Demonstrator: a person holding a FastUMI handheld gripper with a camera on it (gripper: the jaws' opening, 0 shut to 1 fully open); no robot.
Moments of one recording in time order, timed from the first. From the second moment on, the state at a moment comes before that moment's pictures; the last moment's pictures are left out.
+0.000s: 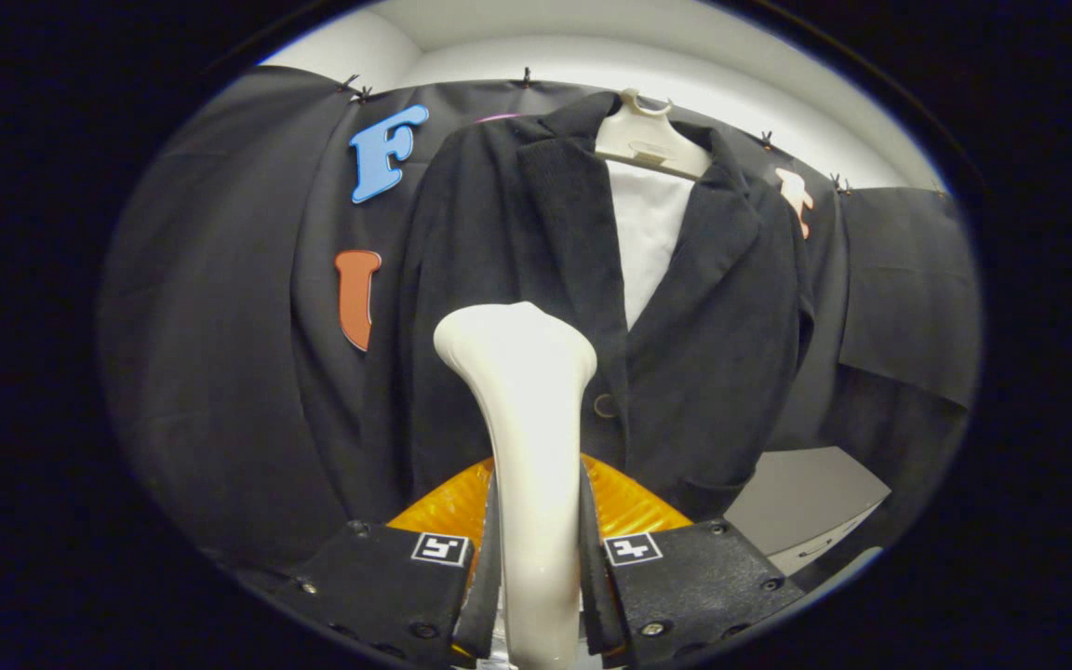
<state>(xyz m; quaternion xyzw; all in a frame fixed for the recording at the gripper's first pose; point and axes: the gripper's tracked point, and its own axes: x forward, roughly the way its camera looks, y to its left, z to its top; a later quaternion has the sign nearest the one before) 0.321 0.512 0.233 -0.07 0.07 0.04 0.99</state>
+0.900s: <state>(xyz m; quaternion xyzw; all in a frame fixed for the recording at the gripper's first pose) 0.319 0.504 0.129 -0.11 0.13 0.03 0.99</state>
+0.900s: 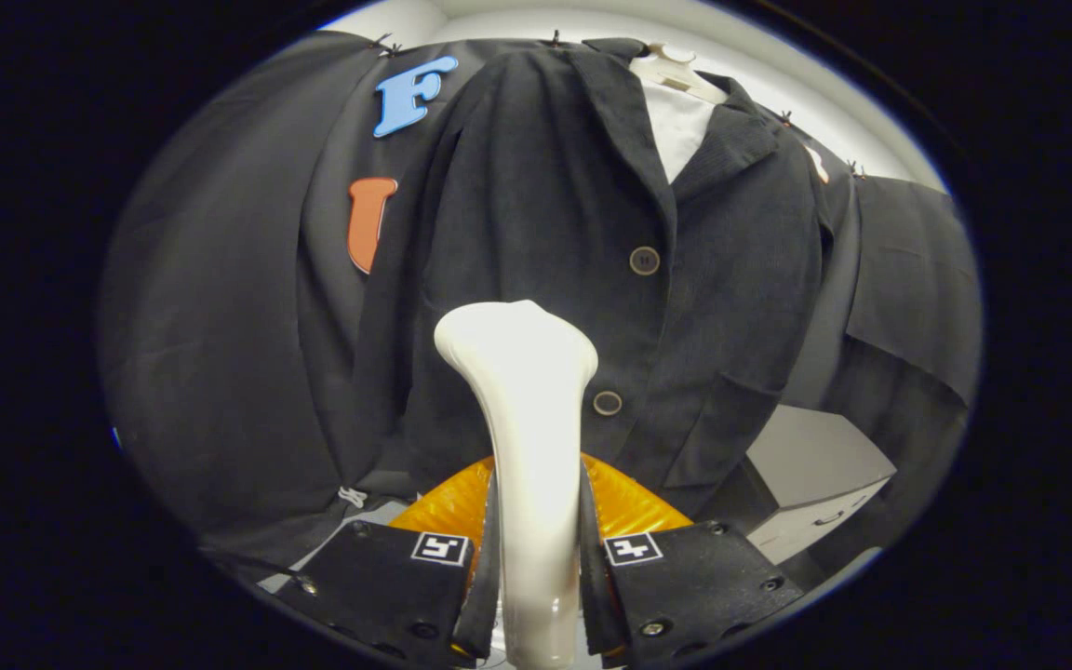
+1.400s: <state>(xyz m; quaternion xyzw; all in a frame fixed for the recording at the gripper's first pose) 0.308 0.506 0.066 -0.12 0.17 0.04 0.98</state>
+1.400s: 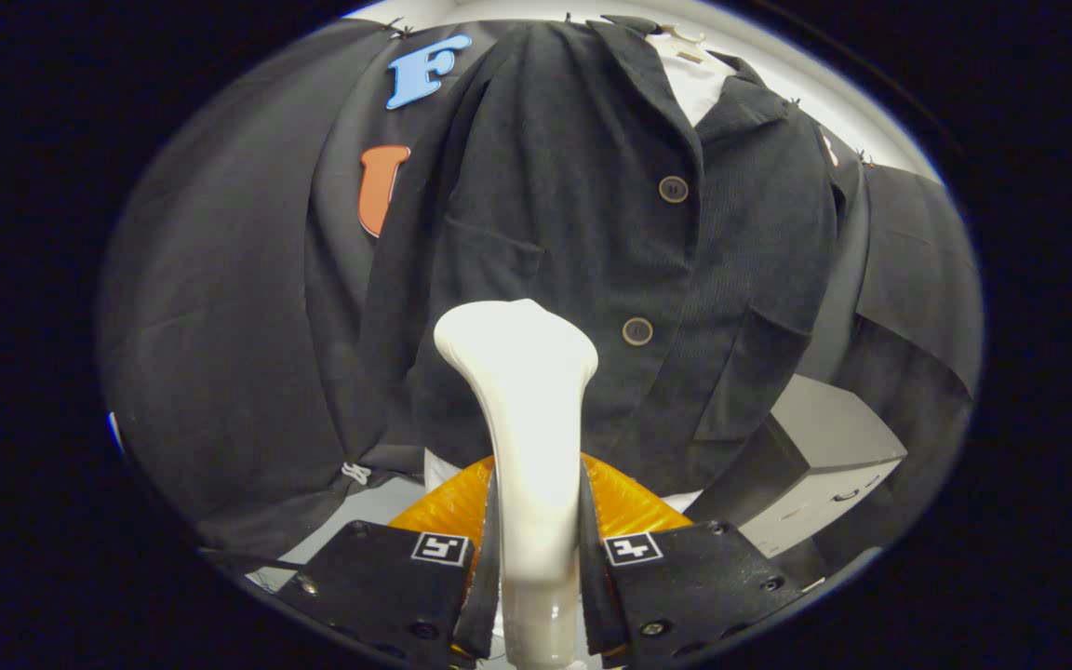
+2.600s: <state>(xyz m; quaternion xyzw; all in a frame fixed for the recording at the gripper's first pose) 0.277 0.479 0.004 -0.09 0.21 0.06 0.97</state>
